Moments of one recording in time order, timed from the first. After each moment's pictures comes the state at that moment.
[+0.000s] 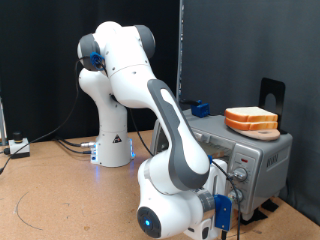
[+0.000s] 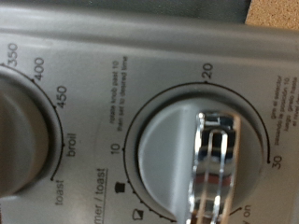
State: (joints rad) arm -0.31 0.84 0.28 -1.70 0.99 1.58 -0.24
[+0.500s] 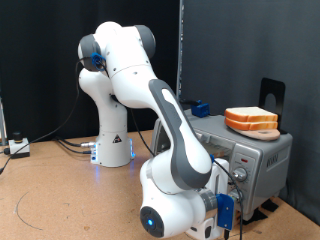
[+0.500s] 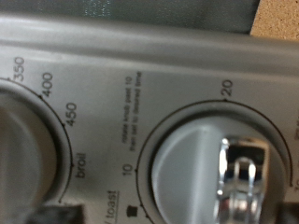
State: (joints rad) arm -0.30 0.84 0.29 -1.70 1.00 1.59 -0.24
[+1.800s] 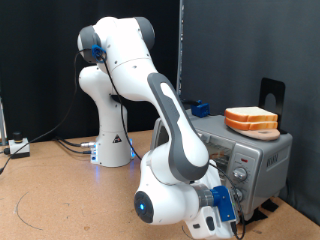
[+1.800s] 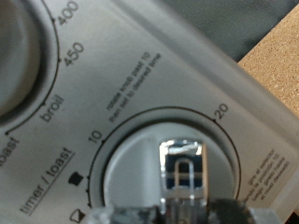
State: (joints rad) arm -0.32 0.76 0.31 -1.83 1.07 1.78 -0.83
